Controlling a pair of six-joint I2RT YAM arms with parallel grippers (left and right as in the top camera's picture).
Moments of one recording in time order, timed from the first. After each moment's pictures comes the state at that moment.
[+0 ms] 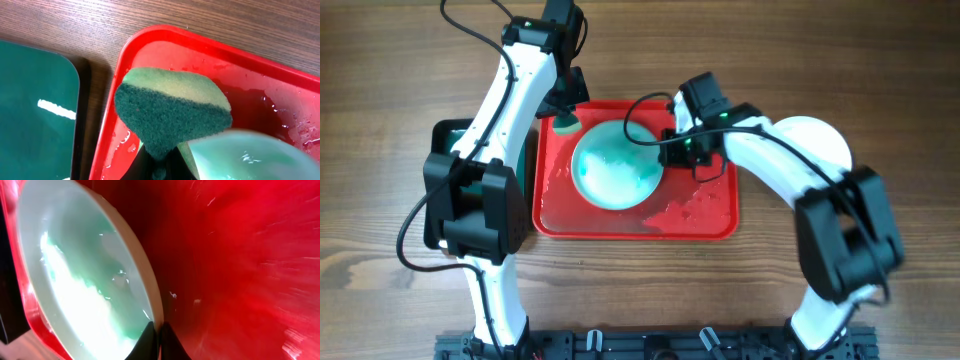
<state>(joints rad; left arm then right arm) -0.24 2.12 1.93 -1.25 -0.13 -0.51 0.42 1.87 1.26 -0.60 -0.33 0.40</state>
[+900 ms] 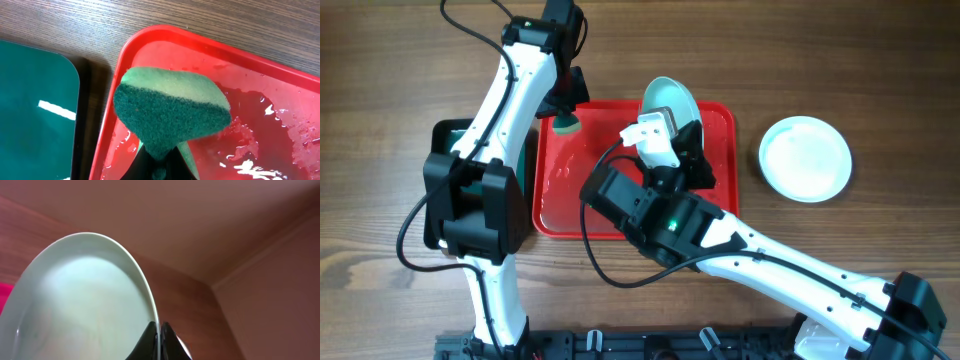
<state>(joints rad) -0.24 2.12 1.93 -1.25 -0.13 -0.51 1.03 1.55 1.26 -0.72 1.34 0.31</state>
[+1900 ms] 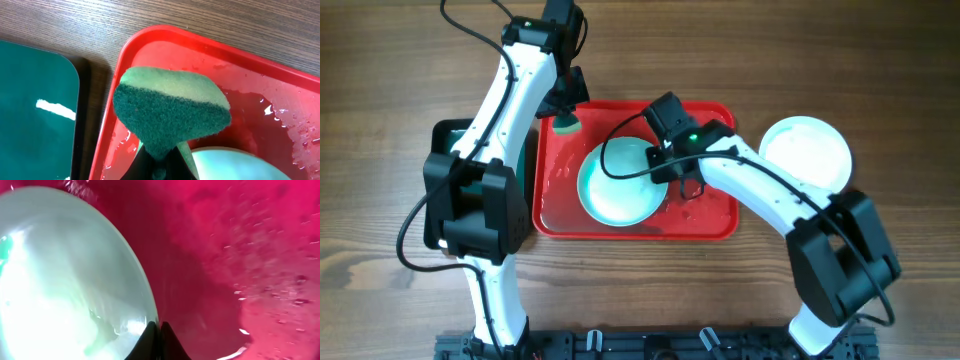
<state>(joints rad) -0.24 2.12 1.93 -1.25 -0.13 -0.51 0.61 1.86 1.25 -0.65 0.01 0.37</state>
